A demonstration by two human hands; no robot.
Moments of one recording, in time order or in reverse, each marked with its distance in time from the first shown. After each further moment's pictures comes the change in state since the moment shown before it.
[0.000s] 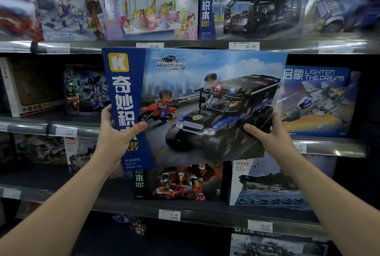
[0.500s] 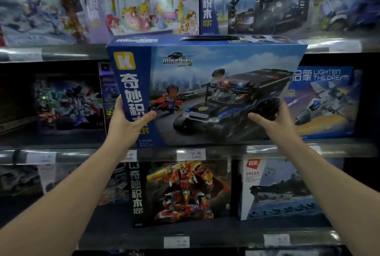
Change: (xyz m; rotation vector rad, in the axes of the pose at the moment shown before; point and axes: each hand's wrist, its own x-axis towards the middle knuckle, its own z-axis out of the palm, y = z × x) left_hand 0.122 -0.037 0.018 0.072 -0.157 0.092; right_hand 0.066 0.003 0.047 -0.078 0.230 -0.089
